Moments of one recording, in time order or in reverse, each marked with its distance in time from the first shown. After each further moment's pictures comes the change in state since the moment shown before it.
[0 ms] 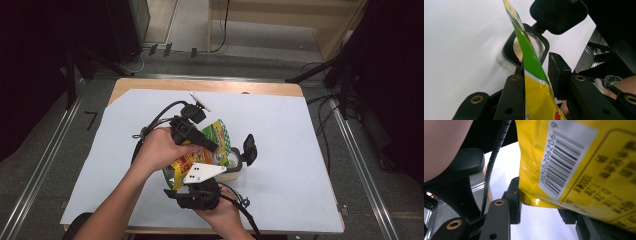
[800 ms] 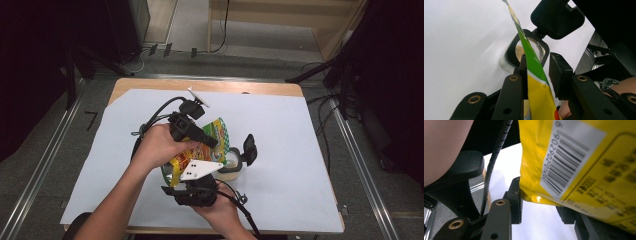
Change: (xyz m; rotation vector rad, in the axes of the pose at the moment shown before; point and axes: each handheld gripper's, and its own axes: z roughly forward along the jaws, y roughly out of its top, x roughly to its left) left arm 0.000 0.005 -0.009 -0.026 0.007 0.011; right arm -0.002 0.008 0.004 0.000 -0.001 -0.017
